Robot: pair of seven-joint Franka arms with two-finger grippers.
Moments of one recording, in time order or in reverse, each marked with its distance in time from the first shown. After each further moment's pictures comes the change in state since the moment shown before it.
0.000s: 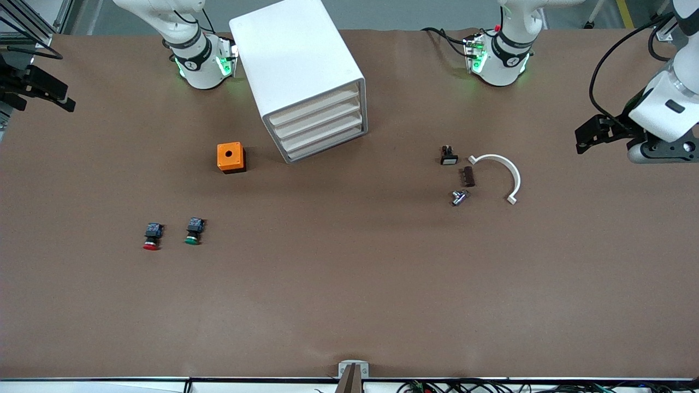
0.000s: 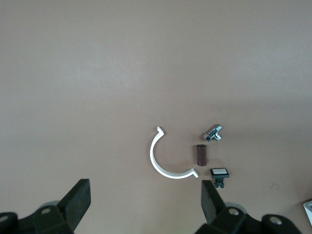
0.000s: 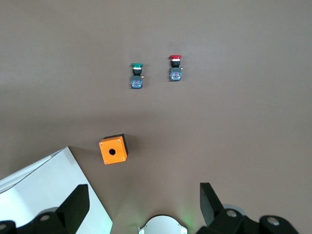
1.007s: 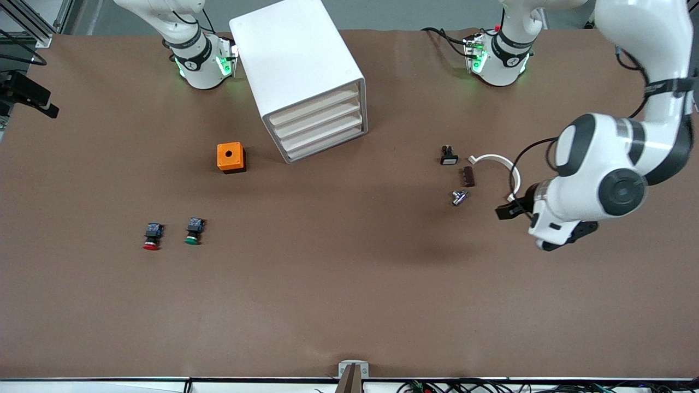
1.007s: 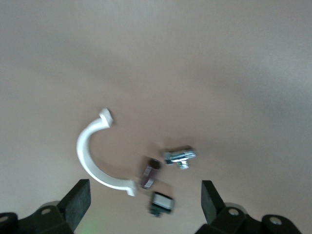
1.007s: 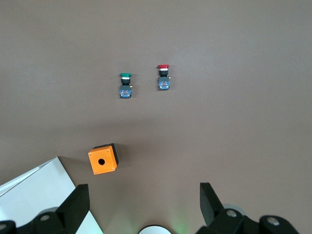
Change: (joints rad) left arm -0.123 0.429 -0.021 0.010 -0.052 0.141 -0.686; right arm -0.033 0.000 -0.020 -0.020 -0.016 0.051 -0.042
